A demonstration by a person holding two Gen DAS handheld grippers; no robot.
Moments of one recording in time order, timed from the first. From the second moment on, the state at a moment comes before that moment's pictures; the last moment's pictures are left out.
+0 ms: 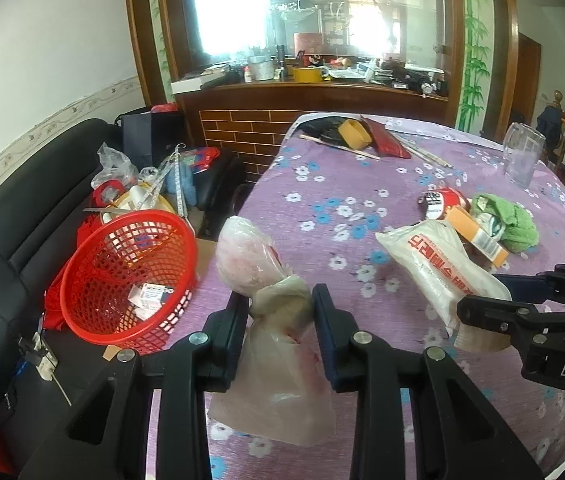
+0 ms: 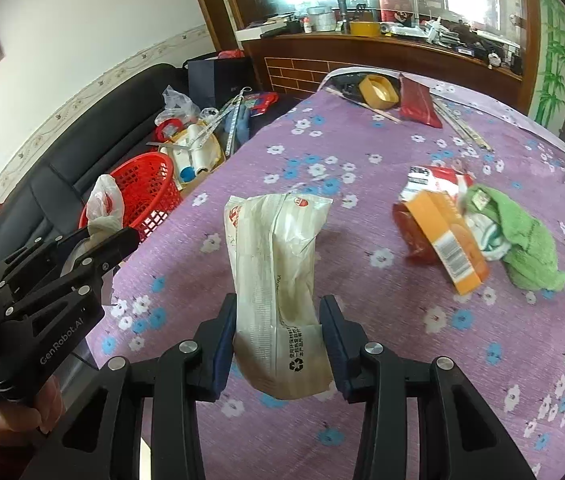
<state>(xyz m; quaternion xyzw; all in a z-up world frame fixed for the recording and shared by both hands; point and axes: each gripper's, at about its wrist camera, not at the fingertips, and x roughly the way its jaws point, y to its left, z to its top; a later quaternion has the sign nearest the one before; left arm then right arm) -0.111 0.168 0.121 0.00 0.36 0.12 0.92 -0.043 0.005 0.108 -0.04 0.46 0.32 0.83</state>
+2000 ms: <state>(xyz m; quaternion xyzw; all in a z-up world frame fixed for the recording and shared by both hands) -0.118 0.382 0.123 -0.08 0.36 0.22 0.90 0.004 0.258 0.124 -0.05 0.46 0.44 0.77</state>
